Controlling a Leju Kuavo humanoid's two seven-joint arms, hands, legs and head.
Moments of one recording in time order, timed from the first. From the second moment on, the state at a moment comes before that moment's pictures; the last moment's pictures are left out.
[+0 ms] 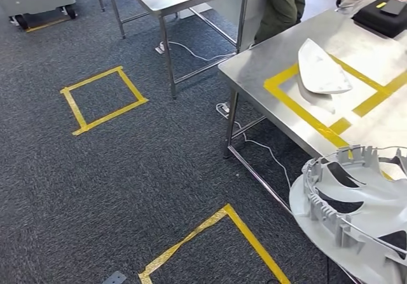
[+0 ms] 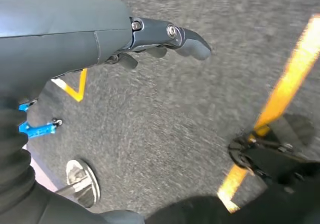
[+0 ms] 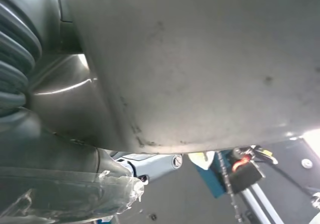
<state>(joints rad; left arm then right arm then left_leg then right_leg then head) -0.03 -0.07 0.74 -0.19 -1.04 -0.12 0.04 0.23 0.04 -0.51 -2.52 1.08 -0.69 -0.69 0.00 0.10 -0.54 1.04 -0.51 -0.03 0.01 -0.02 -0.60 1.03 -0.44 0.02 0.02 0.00</state>
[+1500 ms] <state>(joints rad) -0.03 -0.08 0.80 -0.19 -1.08 -0.12 0.05 0.26 0.08 -0.72 -2.43 0.81 -0.69 -0.70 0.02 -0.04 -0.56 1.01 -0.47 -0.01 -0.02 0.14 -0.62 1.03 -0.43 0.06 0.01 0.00</state>
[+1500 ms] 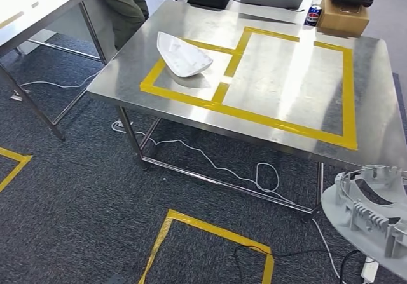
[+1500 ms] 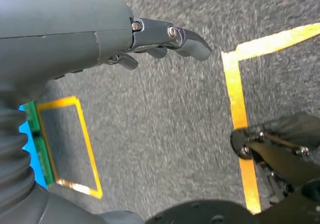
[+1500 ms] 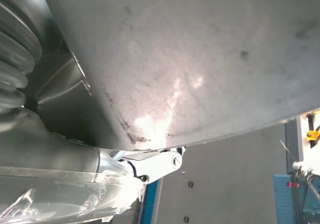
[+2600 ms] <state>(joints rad) -0.02 -0.08 0.81 -0.19 -1.12 -0.14 0.02 0.26 0.09 -0.70 -2.40 0.70 -0.69 -0.70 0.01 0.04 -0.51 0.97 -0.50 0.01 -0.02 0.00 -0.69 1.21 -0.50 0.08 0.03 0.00</state>
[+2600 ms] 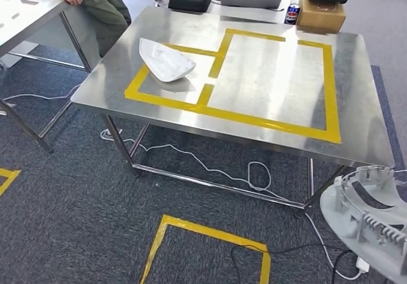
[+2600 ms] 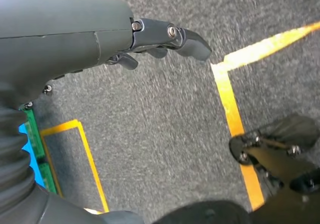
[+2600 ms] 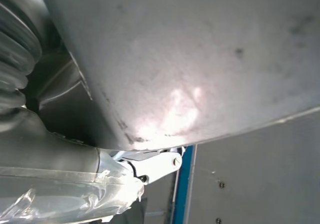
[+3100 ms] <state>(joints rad) -0.03 -0.09 0.81 -0.19 -1.12 -0.15 0.01 0.28 0.10 -0.70 -2.39 0.70 -0.69 -0.70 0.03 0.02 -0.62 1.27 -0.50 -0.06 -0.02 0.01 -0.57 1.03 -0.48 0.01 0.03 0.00</state>
